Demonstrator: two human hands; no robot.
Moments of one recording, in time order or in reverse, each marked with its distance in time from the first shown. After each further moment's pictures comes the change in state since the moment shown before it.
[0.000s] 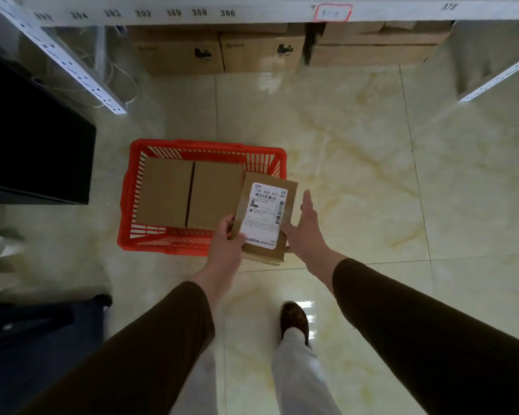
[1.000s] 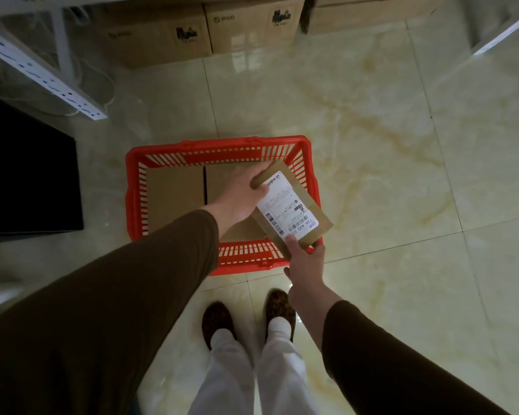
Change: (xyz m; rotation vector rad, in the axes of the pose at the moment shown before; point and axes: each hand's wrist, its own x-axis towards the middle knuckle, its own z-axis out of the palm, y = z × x) left_hand 0.152 0.080 -0.036 0.767 -0.389 0.438; right_hand 0.017 0.020 0.138 0.827 0.401 0.448
